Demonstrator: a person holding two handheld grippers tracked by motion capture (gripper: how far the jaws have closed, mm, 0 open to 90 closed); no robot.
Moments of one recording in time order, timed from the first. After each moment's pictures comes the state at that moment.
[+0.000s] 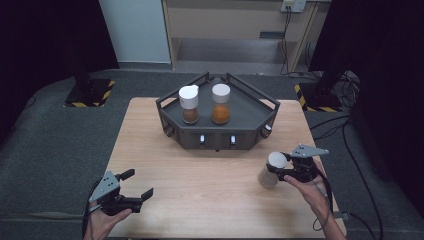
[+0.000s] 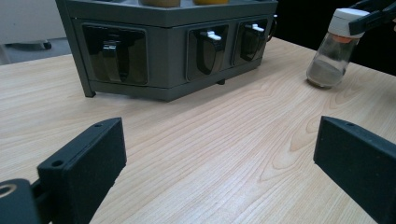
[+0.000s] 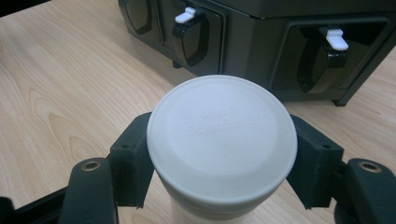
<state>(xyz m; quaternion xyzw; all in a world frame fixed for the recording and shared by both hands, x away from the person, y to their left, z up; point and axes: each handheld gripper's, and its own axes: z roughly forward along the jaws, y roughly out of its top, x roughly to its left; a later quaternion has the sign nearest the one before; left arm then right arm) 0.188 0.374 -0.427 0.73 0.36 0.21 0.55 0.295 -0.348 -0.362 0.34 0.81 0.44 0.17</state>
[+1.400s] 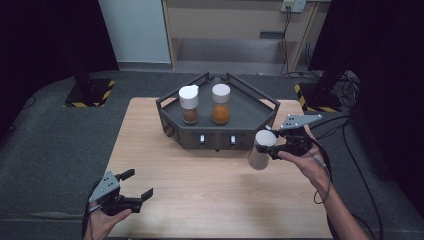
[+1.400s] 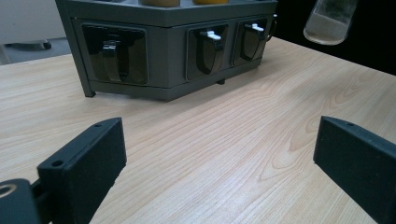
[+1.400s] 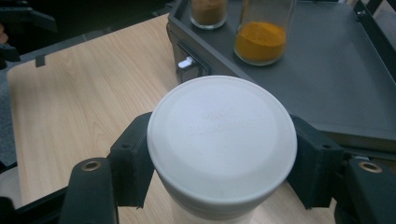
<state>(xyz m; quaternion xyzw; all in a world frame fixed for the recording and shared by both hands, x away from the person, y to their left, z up) 0.188 0.374 -0.427 0.73 0.35 0.21 0.55 0.349 -0.325 -0.273 0.26 0.84 0.46 0.12</state>
